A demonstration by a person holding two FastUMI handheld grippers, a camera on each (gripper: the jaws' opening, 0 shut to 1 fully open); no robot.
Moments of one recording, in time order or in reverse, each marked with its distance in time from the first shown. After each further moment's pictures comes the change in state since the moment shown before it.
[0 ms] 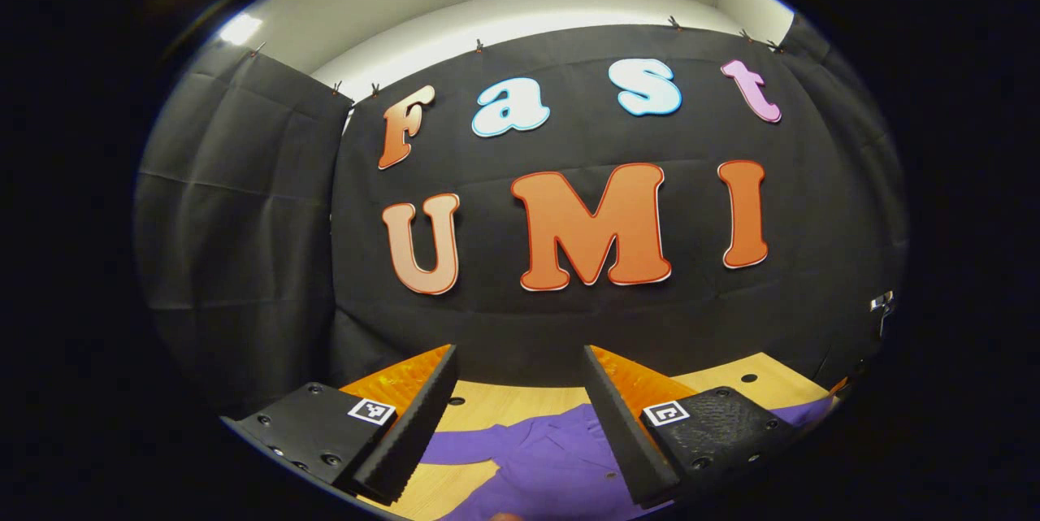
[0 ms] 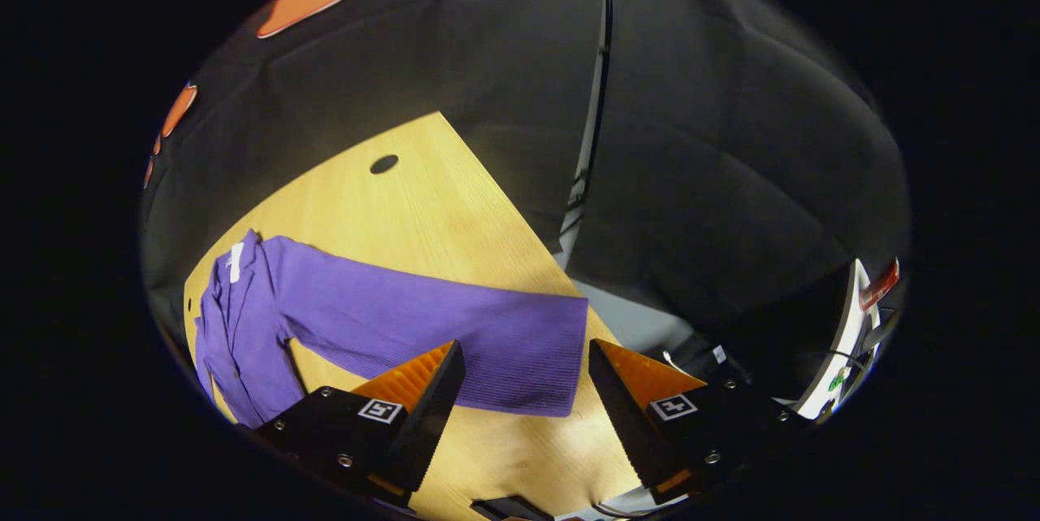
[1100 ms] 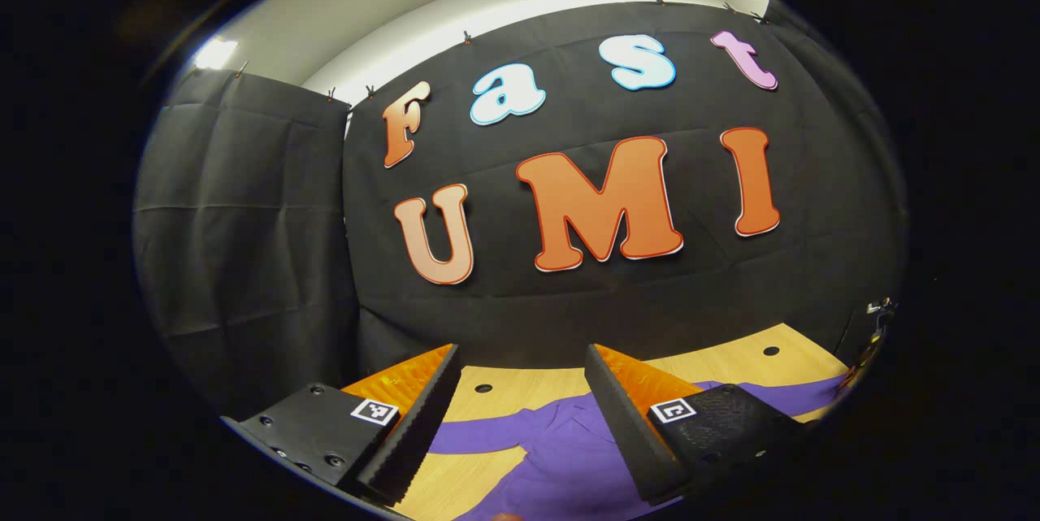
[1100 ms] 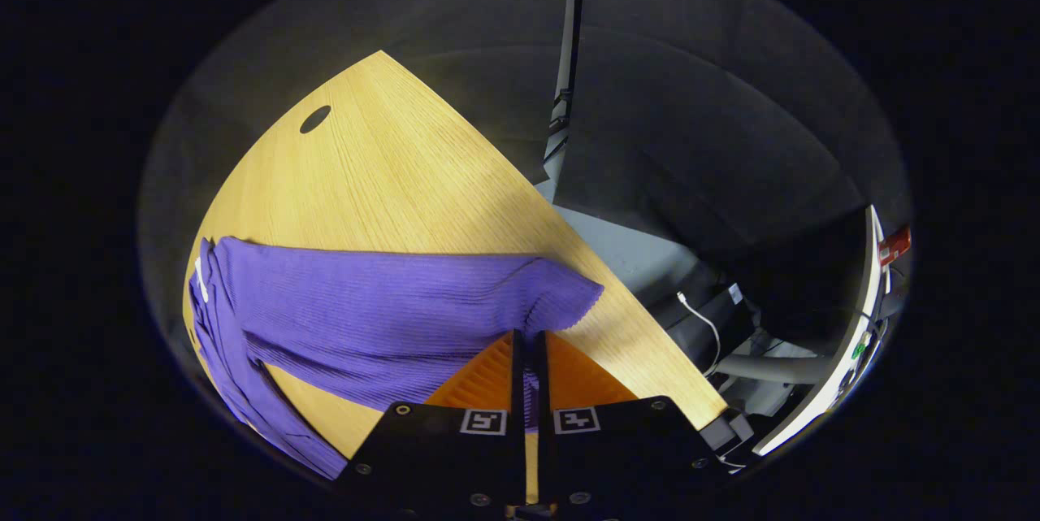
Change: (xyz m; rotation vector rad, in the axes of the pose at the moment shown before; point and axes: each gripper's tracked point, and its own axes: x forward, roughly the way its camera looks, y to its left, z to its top) left arm -0.010 0.009 -0.006 0.075 0.057 0.050; right arm 0.055 0.016 -0.030 0.147 0.274 -0.014
